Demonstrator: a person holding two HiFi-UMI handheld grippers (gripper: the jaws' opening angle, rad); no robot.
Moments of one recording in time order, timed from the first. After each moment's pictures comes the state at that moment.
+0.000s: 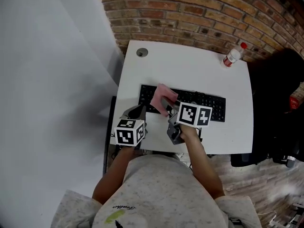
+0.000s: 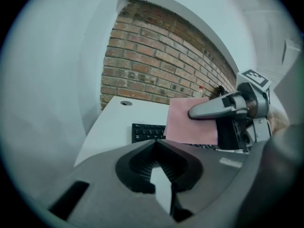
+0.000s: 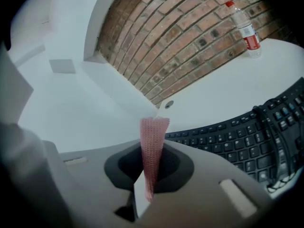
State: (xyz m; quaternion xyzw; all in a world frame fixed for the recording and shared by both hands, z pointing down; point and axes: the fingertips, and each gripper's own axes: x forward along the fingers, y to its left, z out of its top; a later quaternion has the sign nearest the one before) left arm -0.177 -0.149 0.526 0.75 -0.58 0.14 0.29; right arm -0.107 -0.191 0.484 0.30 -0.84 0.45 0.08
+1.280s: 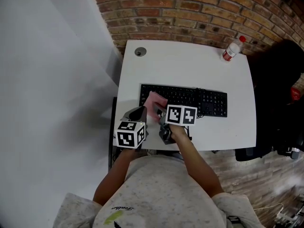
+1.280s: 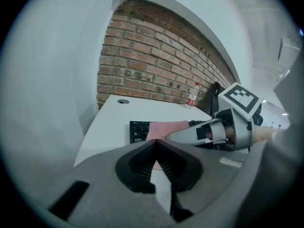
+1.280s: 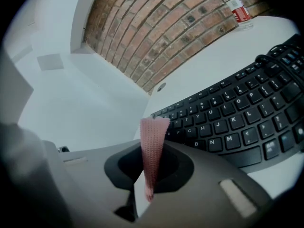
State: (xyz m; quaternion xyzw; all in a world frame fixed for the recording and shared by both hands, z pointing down) left arm -0.176 -0.141 0.527 0.76 -0.56 0.16 0.29; right arm -0.139 -0.171 0.552 0.31 -0.80 0.50 0.11
